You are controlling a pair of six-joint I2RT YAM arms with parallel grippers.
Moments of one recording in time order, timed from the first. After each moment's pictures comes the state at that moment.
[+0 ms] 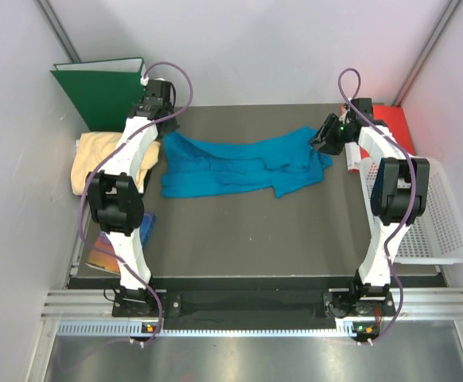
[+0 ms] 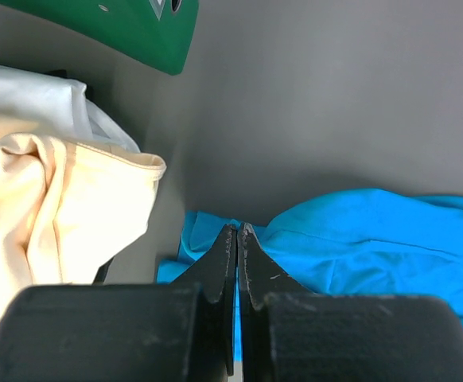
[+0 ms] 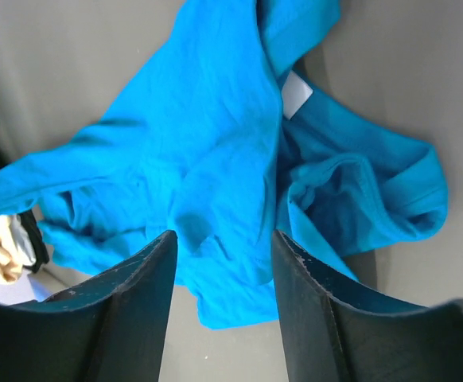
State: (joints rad) left arm -0.14 1.98 1.89 -0.68 -0.23 -0.34; right arm -0.02 2.03 1.63 -0.48 -0.44 0.54
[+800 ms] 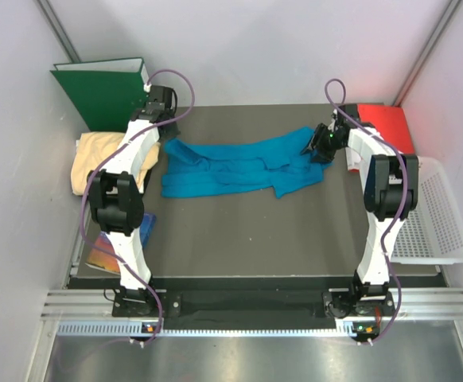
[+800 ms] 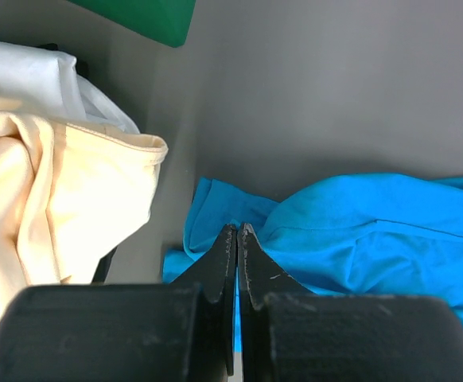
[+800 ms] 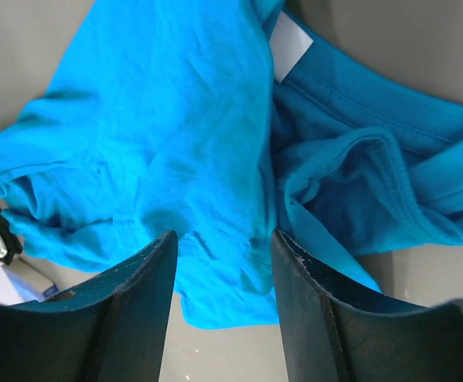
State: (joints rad) left arm -0.14 1.98 1.82 -0.67 -0.22 -0.32; right arm 0.04 2.11 1.63 -0.55 -0.42 0.54
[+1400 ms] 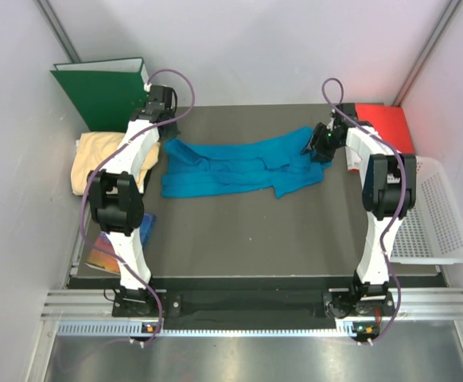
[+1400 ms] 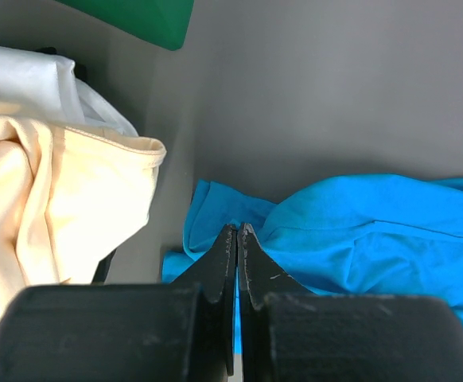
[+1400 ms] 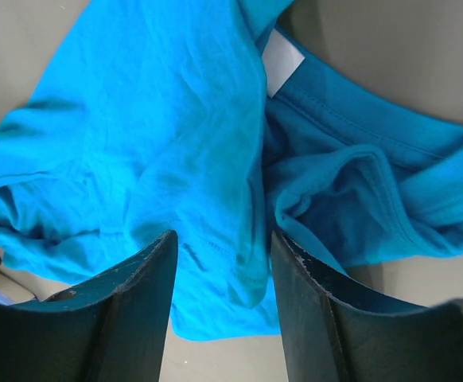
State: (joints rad) left arm -0.14 1.98 1.82 -0.66 -0.22 -0.31; right arm 0.05 2.12 1.66 -0.57 -0.37 0.52
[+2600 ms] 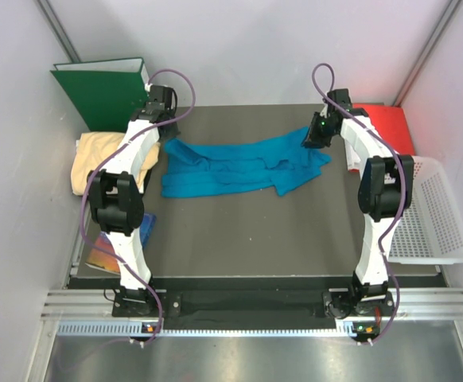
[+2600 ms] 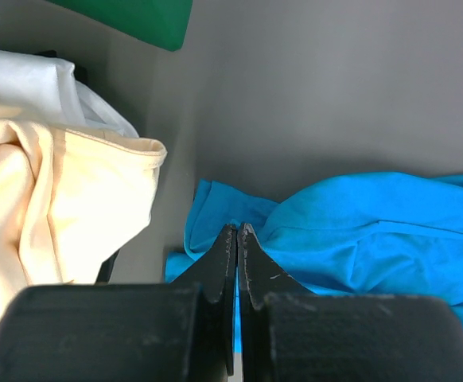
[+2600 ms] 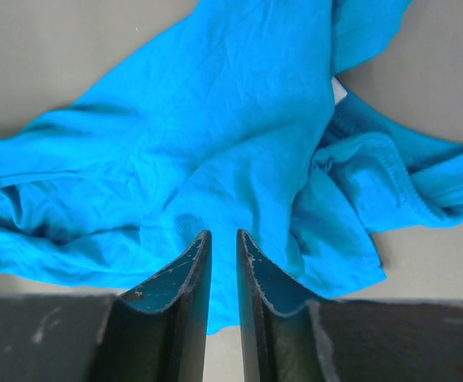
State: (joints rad) left arm -0.14 1.98 1.82 -0.66 -0.22 -0.29; right arm 0.11 2.11 1.83 -0.67 -0.26 0.44
